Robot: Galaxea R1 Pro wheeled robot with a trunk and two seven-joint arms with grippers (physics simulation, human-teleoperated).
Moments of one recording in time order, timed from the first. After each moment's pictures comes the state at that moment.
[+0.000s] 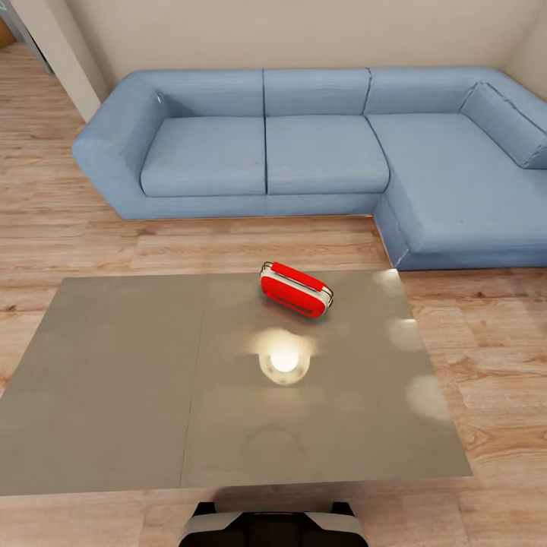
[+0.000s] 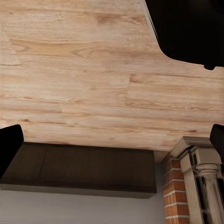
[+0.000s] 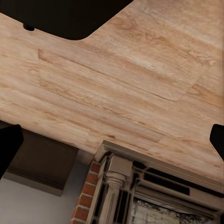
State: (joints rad) left arm 0.00 0.01 0.00 -0.04 0.09 -0.06 0.00; right arm 0.00 -0.01 0.42 0.00 -0.02 -0.14 0.02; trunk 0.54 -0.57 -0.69
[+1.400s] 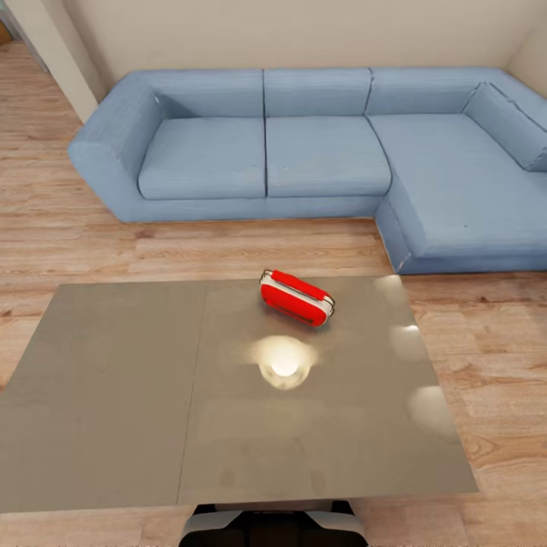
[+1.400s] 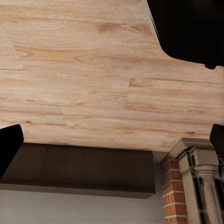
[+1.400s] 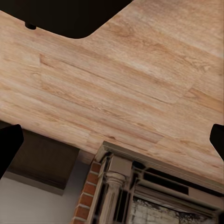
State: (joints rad) left arm 0.00 0.01 0.00 -0.04 0.09 -0.06 0.00; right arm 0.00 0.00 0.42 0.00 -0.02 -0.14 0.02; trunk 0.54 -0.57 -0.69
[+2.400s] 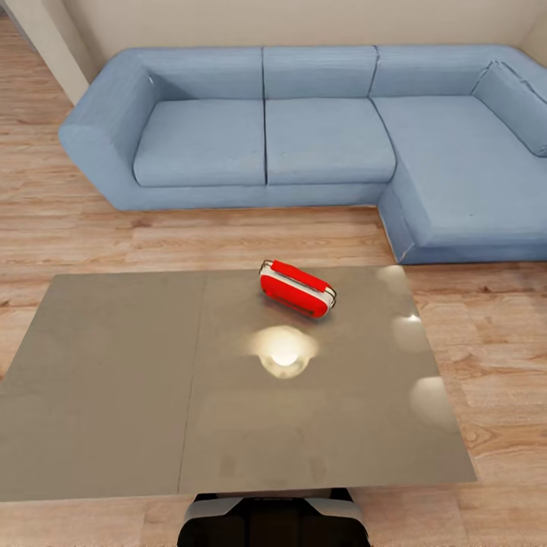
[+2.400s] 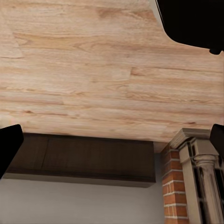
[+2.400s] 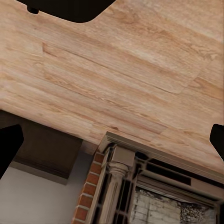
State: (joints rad) left arm 0.00 0.01 0.00 -0.04 0.09 -0.06 0.00; right arm 0.00 -0.01 0.41 0.00 -0.02 -0.14 0.02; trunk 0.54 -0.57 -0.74
